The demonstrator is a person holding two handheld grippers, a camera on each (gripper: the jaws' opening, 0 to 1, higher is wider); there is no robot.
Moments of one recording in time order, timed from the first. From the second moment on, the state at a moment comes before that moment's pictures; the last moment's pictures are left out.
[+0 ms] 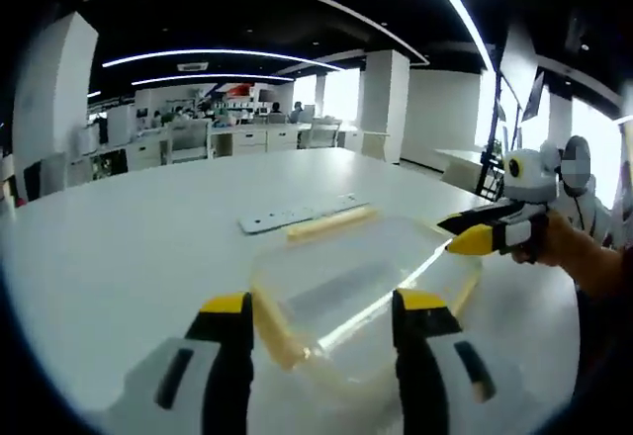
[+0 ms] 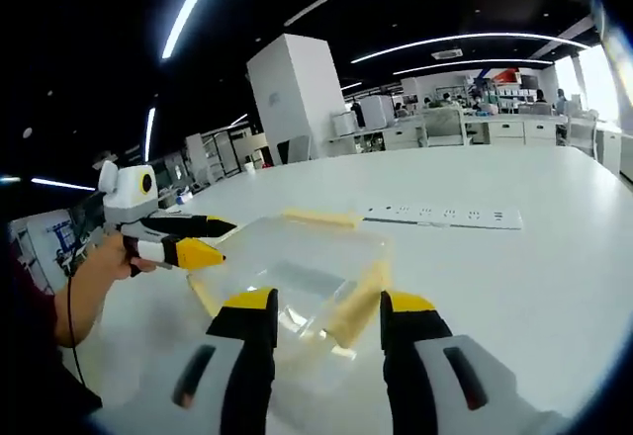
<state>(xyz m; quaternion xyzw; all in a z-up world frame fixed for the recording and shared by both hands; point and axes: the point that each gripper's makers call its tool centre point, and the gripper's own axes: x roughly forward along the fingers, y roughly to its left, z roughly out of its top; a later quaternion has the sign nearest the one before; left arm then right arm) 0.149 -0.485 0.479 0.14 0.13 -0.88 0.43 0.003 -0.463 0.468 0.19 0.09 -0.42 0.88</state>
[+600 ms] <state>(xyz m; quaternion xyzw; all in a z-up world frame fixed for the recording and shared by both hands) 0.148 -0.484 0.479 0.13 0.14 -0.87 0.45 -0.002 -0.468 0.469 0.21 0.08 -0.43 0.87</state>
